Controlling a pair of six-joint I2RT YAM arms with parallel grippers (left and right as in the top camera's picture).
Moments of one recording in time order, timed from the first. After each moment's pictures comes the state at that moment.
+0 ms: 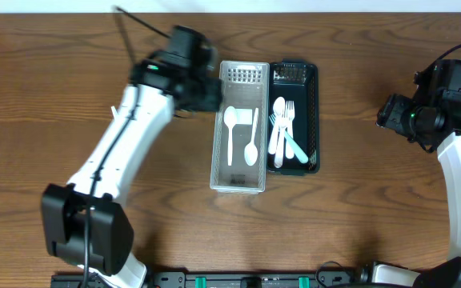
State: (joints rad) left arm -0.29 1.76 1.55 -0.91 0.20 -0.21; right arm -0.20 1.44 1.25 -0.90 -0.10 0.24
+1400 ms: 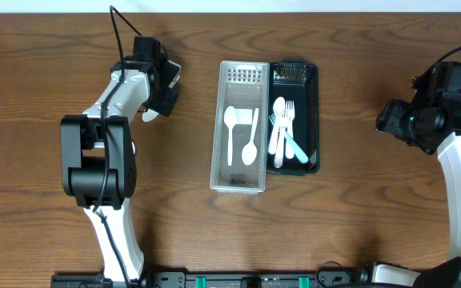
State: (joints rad) left arm -0.06 2.17 1.56 -0.67 -0.04 0.38; right arm -0.20 1.44 1.25 -0.95 -0.10 0.24
